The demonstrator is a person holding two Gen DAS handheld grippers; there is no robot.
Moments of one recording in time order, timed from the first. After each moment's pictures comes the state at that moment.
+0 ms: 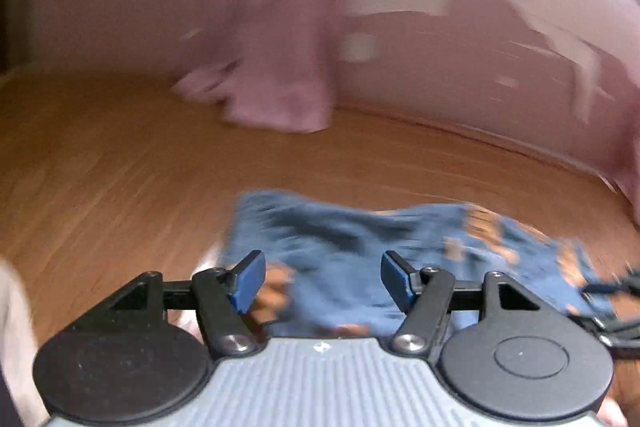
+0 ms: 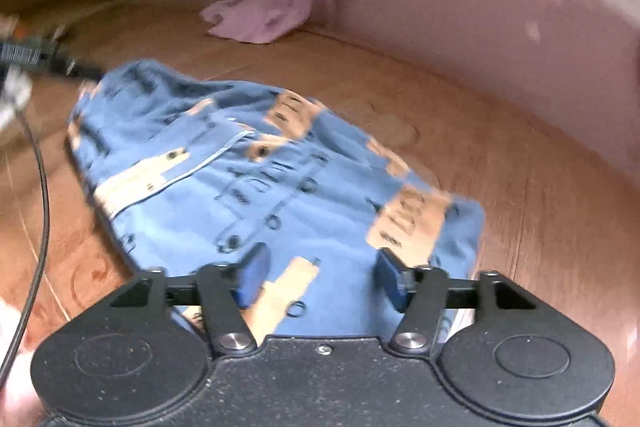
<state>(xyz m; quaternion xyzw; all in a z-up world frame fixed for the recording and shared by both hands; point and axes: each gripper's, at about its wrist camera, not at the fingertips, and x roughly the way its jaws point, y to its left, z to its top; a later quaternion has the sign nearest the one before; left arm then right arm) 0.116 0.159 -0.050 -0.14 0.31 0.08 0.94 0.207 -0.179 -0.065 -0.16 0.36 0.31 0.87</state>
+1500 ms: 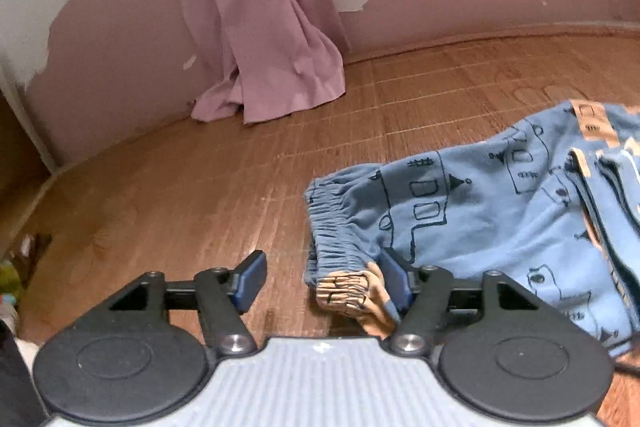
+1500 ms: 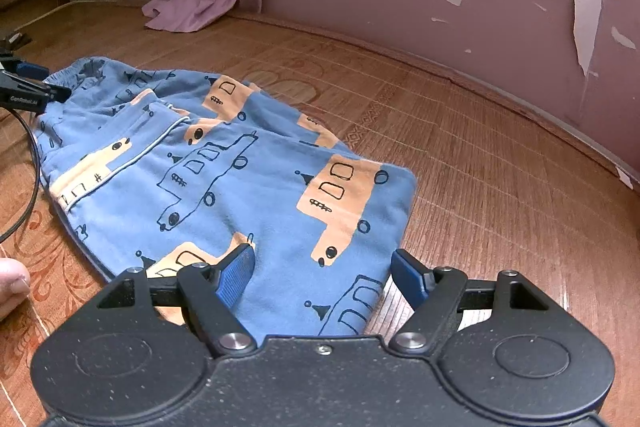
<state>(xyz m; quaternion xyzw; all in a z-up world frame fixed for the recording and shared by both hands) 0.173 0.102 -0.076 0.09 0.36 0.15 0.92 0.196 -0.214 -0.062 -0.18 0.35 0.24 0.89</state>
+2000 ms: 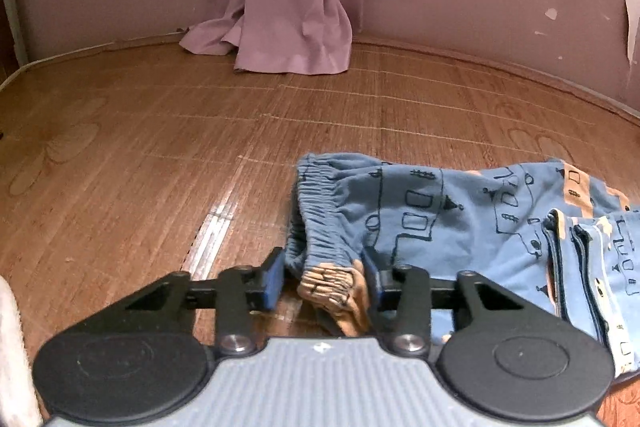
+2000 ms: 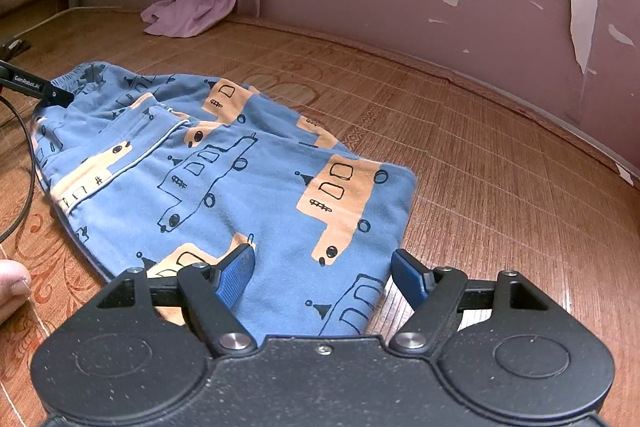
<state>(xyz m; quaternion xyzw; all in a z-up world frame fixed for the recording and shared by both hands) 0.172 0.134 -0.070 -0.07 0.39 0.12 0.91 0.194 -0.216 -0.062 -0.18 0.35 0.24 0.89</state>
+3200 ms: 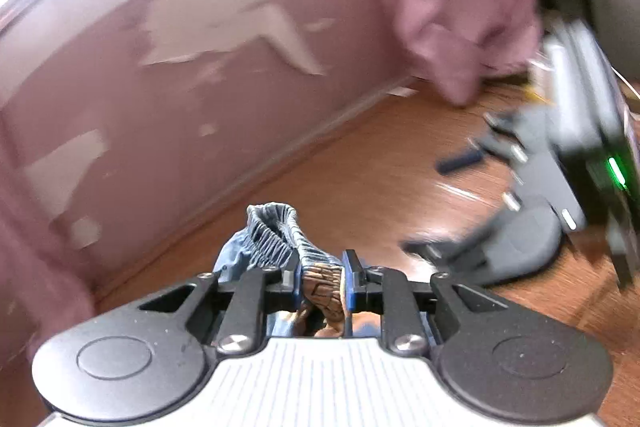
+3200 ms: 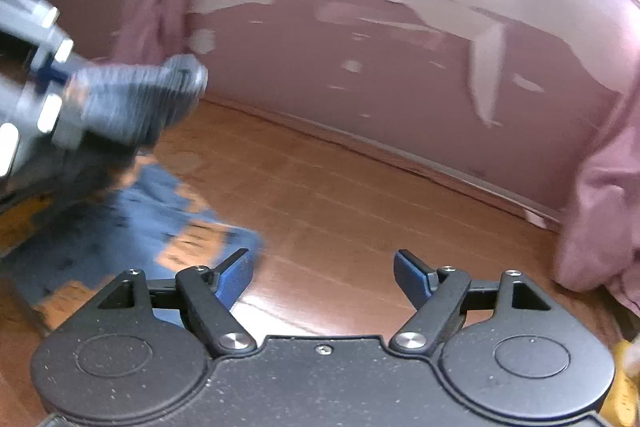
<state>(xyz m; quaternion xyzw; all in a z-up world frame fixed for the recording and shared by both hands) 0.186 -0.194 0.013 0.25 0.24 -0.18 0.92 0.216 -0.289 -0.029 -0.18 0.24 0.16 0.94</state>
